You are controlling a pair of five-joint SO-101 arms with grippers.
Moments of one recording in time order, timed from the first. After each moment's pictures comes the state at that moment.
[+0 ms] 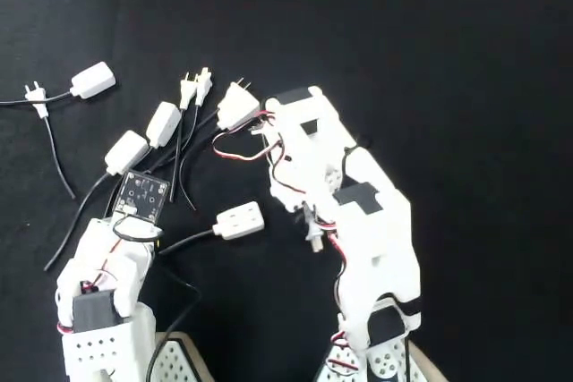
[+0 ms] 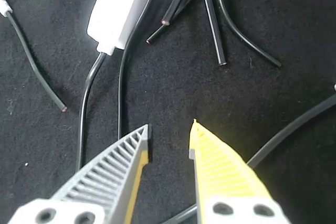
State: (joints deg) left arm -15.6 -104.2 93.7 66.6 -31.2; right arm -20.5 37.0 -5.0 98.9 12.4
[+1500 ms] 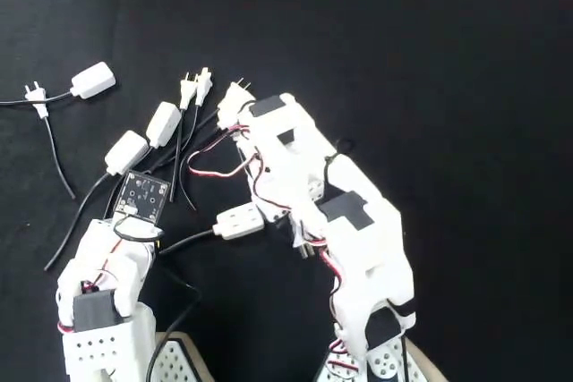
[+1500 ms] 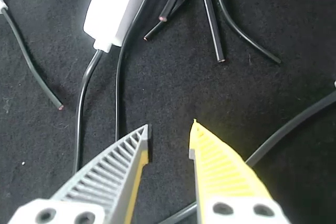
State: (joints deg) left arm -15.6 -104.2 94.2 66.6 -31.3; right arm -27.6 33.4 -2.4 99.0 4.9
